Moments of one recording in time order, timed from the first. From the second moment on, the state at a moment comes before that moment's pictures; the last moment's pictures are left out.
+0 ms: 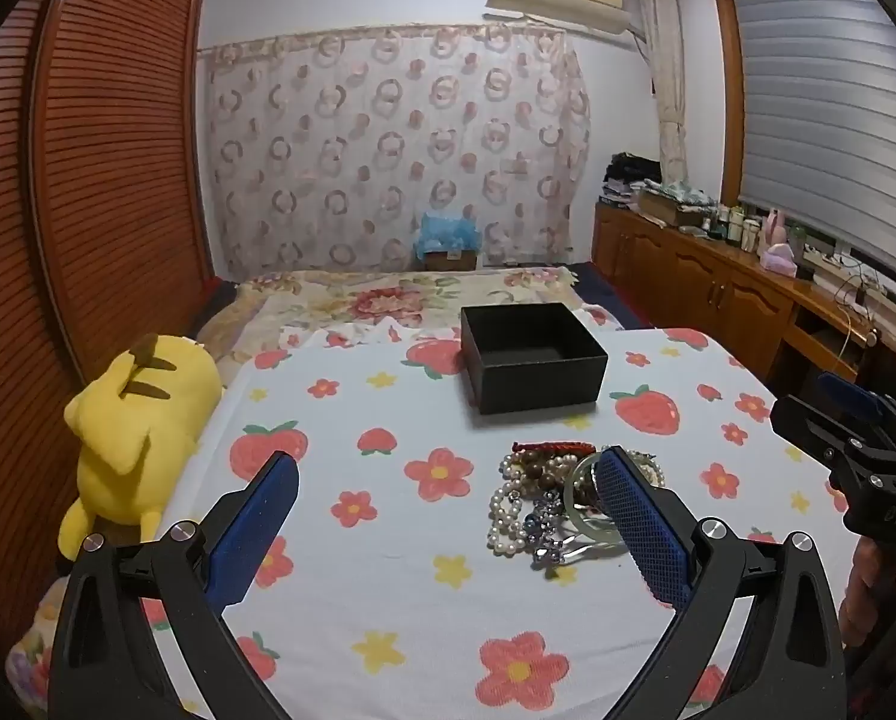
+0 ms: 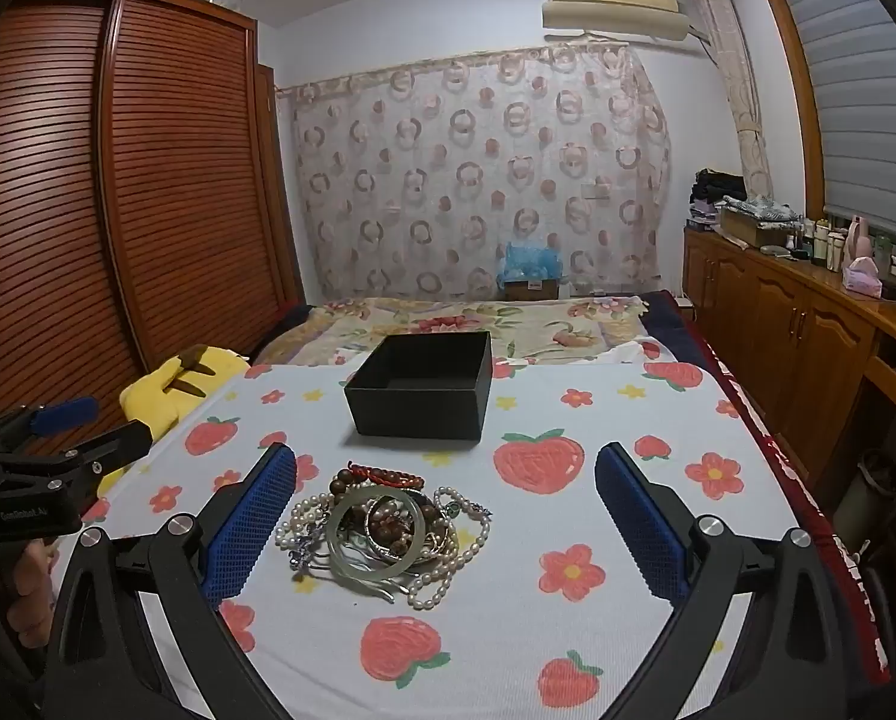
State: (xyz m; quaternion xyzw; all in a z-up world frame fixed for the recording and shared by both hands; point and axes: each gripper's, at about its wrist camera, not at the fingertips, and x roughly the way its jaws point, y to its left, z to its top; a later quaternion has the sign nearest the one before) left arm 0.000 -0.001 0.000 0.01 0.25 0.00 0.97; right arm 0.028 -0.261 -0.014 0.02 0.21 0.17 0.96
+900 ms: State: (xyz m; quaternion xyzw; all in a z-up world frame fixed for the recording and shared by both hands) left arm 0.000 0.000 0.000 0.00 0.25 0.00 0.97; right arm 0.028 -0.262 -0.013 0.02 0.21 0.17 0.96
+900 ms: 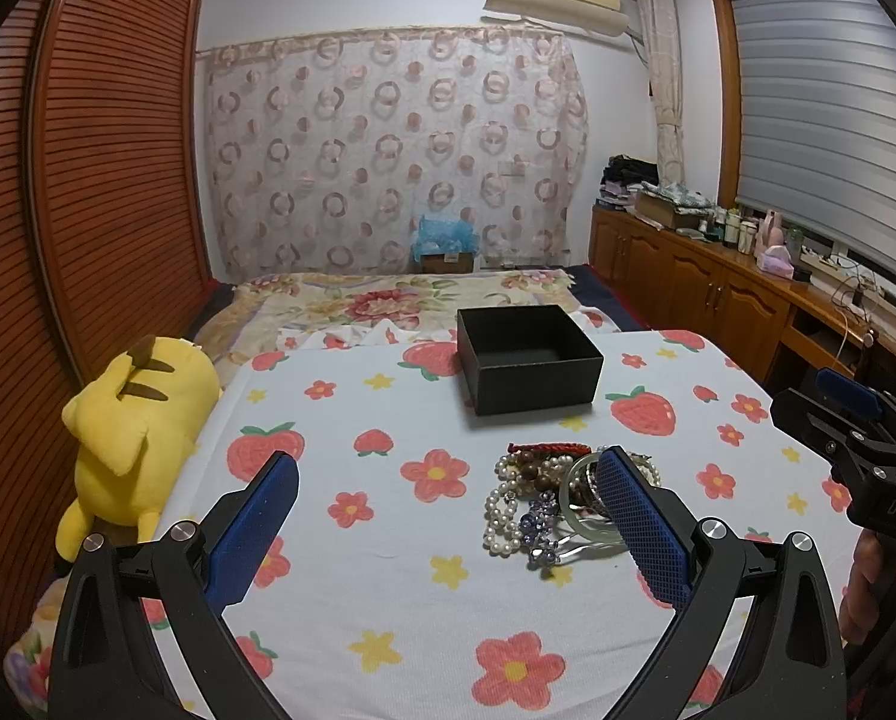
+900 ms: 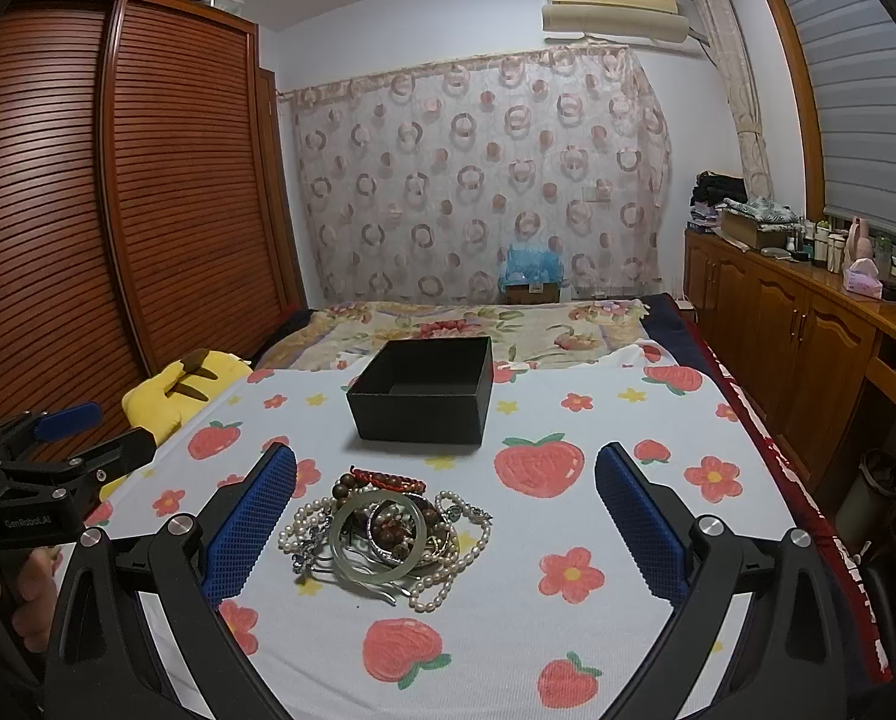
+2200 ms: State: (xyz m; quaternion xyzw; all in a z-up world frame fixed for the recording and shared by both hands) left arm -0.001 -0.008 0.005 0.00 0.25 0.00 0.97; right arm 0.027 -0.261 -0.013 0.03 0.21 0.17 0.96
